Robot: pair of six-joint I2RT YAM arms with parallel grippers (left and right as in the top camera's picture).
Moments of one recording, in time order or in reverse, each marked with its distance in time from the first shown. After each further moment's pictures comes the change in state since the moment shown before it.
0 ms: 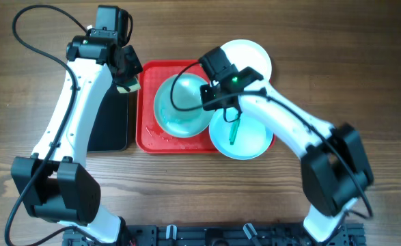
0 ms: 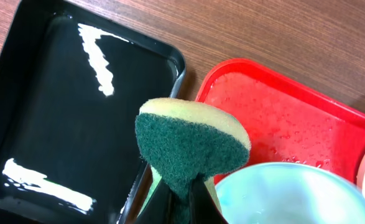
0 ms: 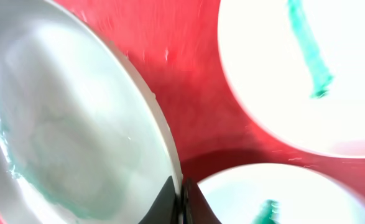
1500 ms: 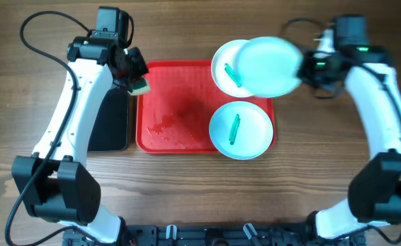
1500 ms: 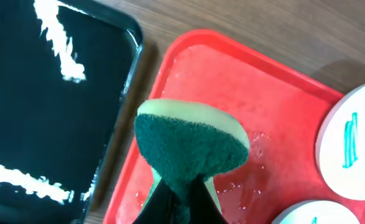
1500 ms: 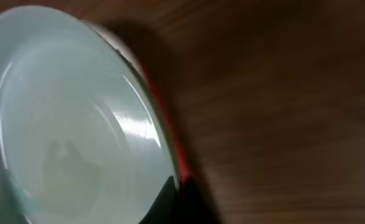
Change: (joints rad) left arm 0.000 0.001 -0.018 0.009 0.161 -0.008; right arm -0.713 -0.164 0.013 -0.209 -0.301 0.016
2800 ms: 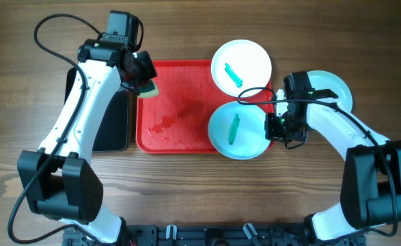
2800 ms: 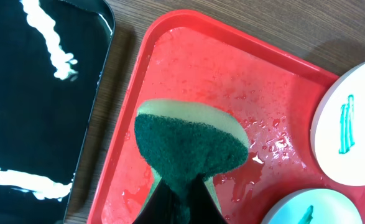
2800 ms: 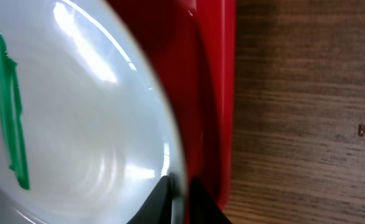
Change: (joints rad) left arm -0.039 0.013 -0.029 0.029 0.029 0.000; right arm 0.237 -0.018 -0.489 0.130 -0.043 -0.186
